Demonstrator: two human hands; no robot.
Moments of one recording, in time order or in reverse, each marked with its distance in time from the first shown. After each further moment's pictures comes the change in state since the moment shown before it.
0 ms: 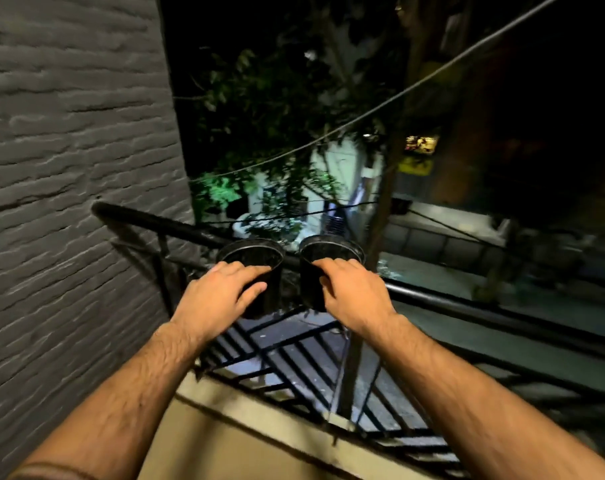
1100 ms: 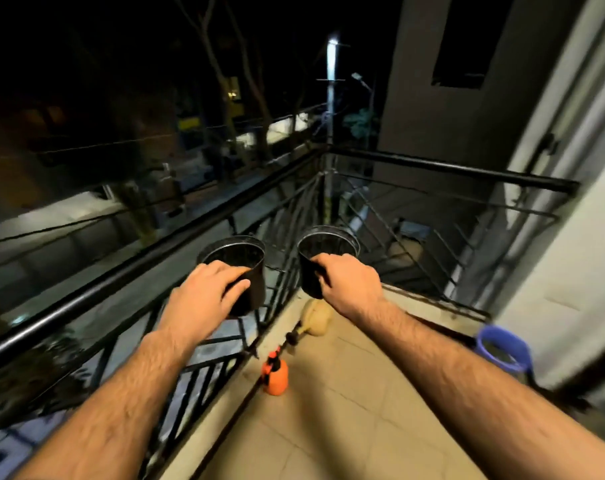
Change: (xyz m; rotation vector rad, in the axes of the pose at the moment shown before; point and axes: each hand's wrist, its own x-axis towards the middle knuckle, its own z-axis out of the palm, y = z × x) left_hand -0.020 0.505 0.120 -0.454 -0.269 1.184; right_hand -0.486 0.163 -0.148 -0.305 0.152 1.382
